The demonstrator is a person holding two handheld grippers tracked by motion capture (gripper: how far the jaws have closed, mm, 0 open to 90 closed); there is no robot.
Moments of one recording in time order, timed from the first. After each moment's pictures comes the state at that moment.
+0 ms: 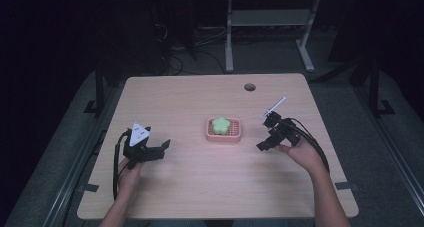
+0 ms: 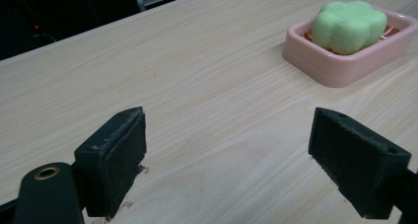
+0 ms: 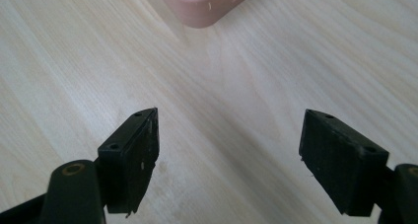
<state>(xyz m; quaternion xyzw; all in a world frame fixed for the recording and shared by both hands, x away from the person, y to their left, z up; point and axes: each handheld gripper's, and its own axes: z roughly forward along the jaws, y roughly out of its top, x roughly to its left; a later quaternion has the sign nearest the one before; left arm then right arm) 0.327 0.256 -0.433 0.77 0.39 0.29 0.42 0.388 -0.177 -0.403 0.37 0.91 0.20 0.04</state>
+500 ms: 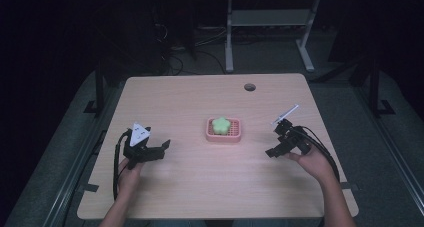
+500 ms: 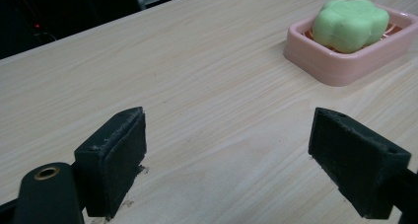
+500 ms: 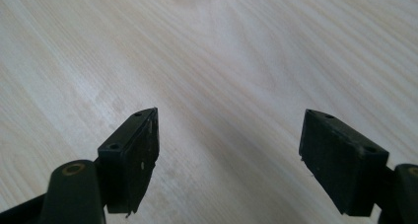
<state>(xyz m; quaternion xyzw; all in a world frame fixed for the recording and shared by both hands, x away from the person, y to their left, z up) 0.327 0.255 -0.433 0.77 0.39 0.29 0.41 0.368 -0.206 -0.415 0.39 0.90 0.21 0.03</state>
